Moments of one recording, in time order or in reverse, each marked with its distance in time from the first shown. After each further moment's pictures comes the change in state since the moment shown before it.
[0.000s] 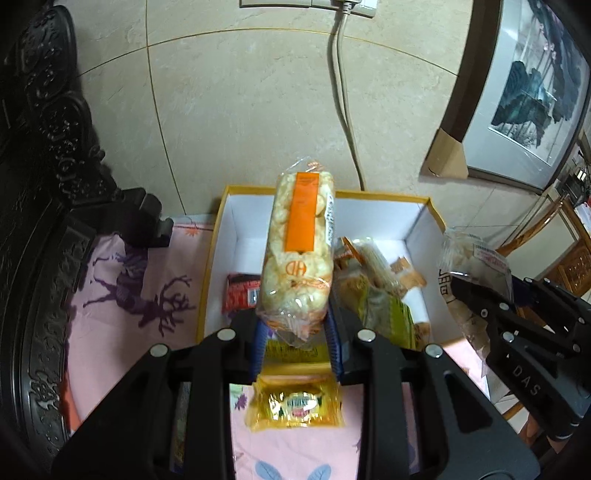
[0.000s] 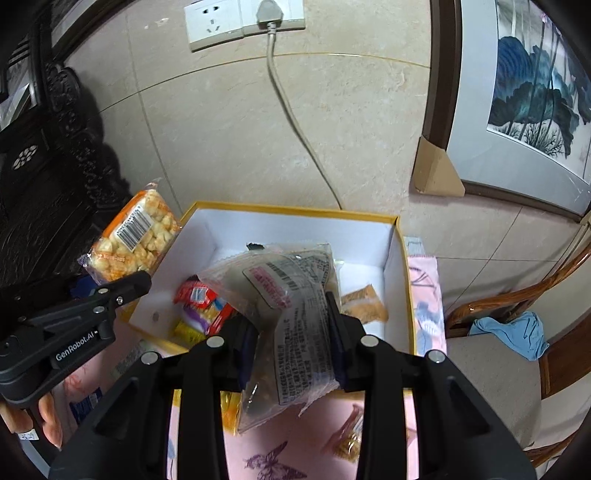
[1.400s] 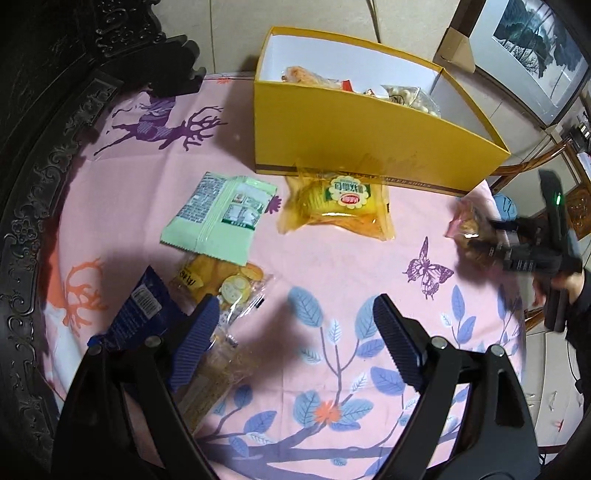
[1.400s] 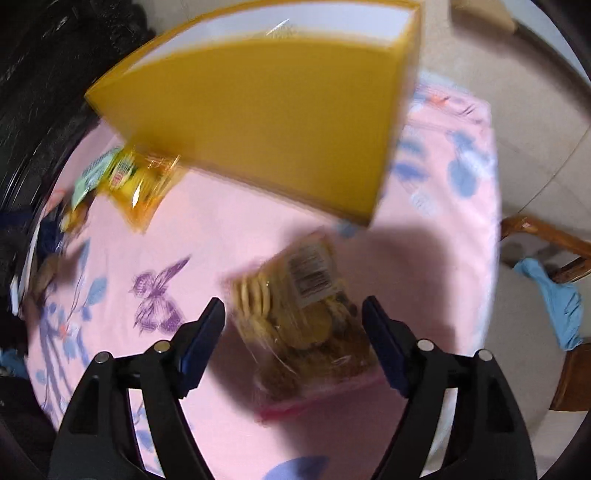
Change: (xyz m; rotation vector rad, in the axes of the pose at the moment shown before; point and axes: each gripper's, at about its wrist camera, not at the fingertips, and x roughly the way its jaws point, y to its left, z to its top) left arm -0.023 0.052 -0.190 -0.037 0.263 -0.022; right arm 0.075 -0.086 -0.178 -0.212 0.427 0.247
